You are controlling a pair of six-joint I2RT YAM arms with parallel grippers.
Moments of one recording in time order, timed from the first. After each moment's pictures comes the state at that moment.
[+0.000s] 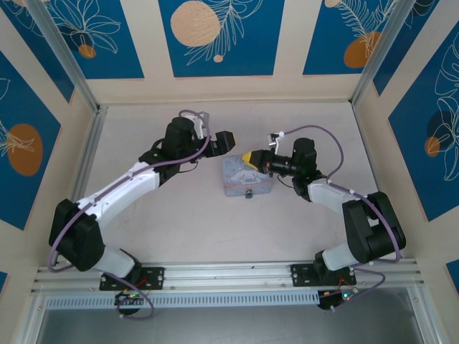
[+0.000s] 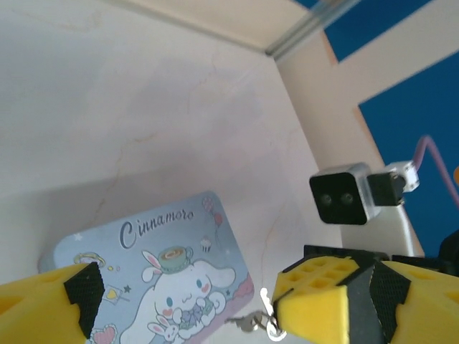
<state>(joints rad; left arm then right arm) -0.60 1.48 1.18 -0.16 0.28 -0.69 0.31 1.46 0.67 0.59 -0.94 1.11</state>
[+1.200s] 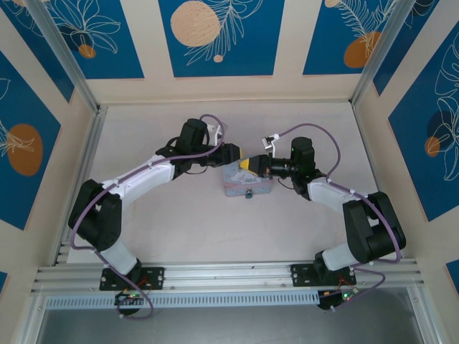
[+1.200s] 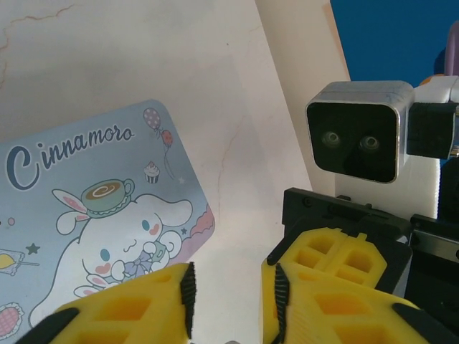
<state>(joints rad) -0.60 1.65 1.21 -0.12 0.58 -0.74 0.31 1.45 0.69 0.49 -1.04 0.96</state>
